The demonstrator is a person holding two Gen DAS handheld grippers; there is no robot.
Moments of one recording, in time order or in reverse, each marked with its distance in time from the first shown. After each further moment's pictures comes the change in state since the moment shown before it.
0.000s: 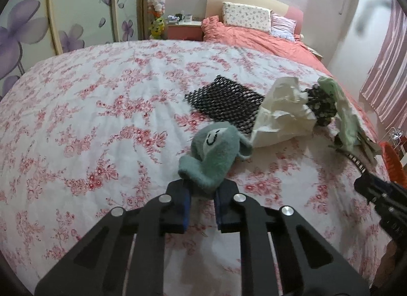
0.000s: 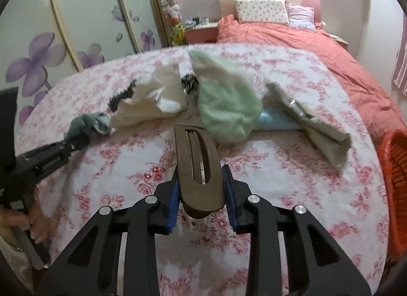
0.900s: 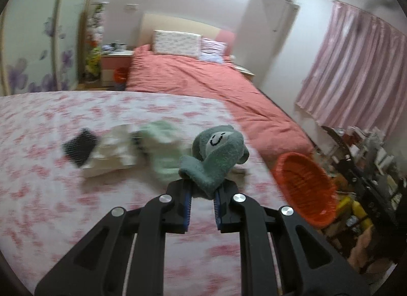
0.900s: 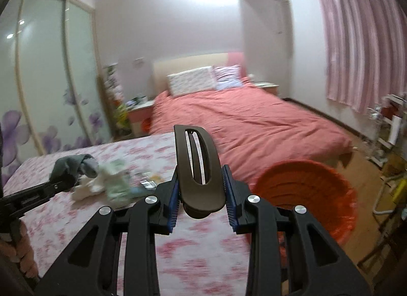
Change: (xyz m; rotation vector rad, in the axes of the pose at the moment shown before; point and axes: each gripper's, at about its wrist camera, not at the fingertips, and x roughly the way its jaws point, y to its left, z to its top) left arm -0.108 -0.189 0.014 0.104 -0.141 -0.374; right arm -0.171 -0.132 -0.018 0.200 -0.431 -0.317
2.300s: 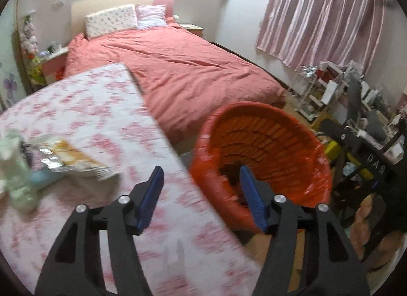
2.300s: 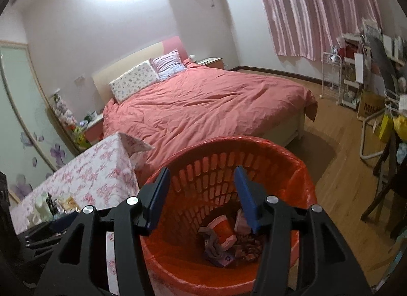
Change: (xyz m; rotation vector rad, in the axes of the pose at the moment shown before) left arm 0.161 -0.159 -0.037 0.268 0.212 -0.096; right arm 0.055 -0.151 -0.020 0.273 0.096 -0.155
